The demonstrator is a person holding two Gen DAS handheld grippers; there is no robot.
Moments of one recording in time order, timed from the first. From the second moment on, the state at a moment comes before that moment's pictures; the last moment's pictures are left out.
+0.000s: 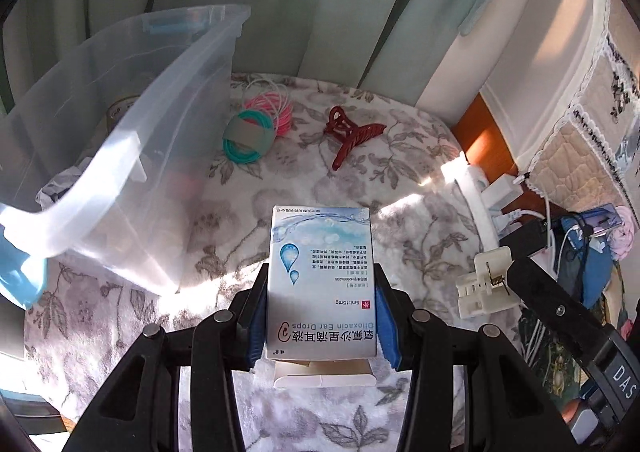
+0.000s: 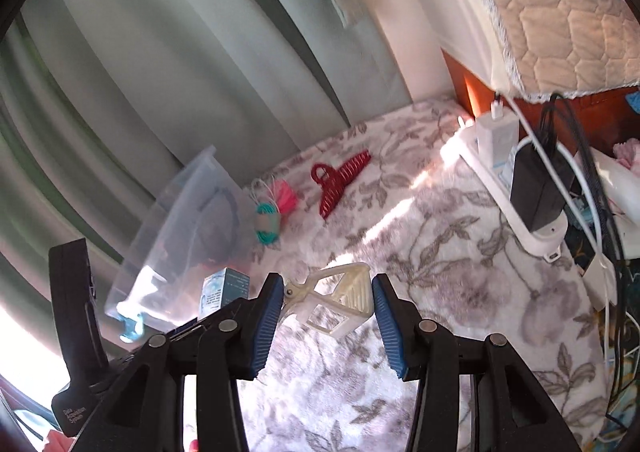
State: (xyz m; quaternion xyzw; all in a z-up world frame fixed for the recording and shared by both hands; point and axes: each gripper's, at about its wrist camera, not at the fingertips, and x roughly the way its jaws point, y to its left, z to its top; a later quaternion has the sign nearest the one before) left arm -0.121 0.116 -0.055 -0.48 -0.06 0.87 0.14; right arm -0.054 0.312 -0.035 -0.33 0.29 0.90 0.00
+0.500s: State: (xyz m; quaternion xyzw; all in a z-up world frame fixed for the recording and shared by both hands) left arm -0.149 0.044 0.066 -0.37 -0.20 0.90 0.14; right arm -0.058 0.294 0.080 -0.21 0.30 0.93 -0.01
